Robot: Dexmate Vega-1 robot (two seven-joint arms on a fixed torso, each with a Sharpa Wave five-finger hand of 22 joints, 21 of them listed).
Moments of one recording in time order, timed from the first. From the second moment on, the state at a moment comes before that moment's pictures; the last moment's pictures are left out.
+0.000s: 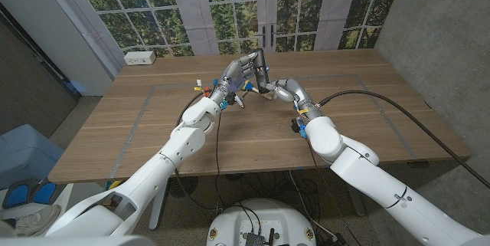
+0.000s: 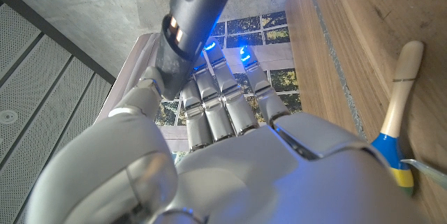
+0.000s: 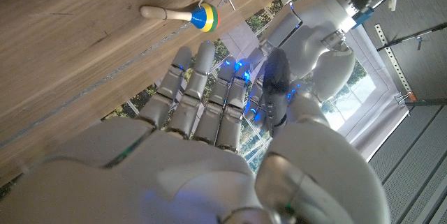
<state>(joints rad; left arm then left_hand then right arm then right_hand) 0.79 0.37 0.49 -1.47 -0.76 -0.27 -0.22 0.58 0.16 0.64 -0.17 0.17 0.85 0.01 0.42 0.25 0.90 -0.11 0.34 0.32 0.83 -0.10 0.36 0.33 0.45 0.06 0.54 0.19 -1.07 -0.62 -0.55 -2.18 -0.04 -0.43 -0.32 0.62 -0.01 0.44 -0.17 0.23 0.84 -0.05 0.33 0.24 0.78 -0.11 0.30 0.75 0.68 -0.06 0.73 1.12 0.39 0.06 0.77 0.19</state>
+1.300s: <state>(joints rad) 0.80 0.35 0.50 -1.49 -0.76 -0.26 -0.19 0.58 0.16 0.64 -0.17 0.16 0.86 0.00 0.39 0.22 0.90 -0.11 0.31 0.31 0.80 -0.09 0.35 0.33 0.44 0.07 0.54 0.19 -1.08 -0.72 -0.48 -2.09 0.23 -0.12 -0.22 0.92 0.01 0.50 -0.18 0.20 1.09 0.00 0.44 0.23 1.02 -0.08 0.48 0.88 0.79 -0.09 0.92 1.23 0.43 0.00 0.86 0.21</state>
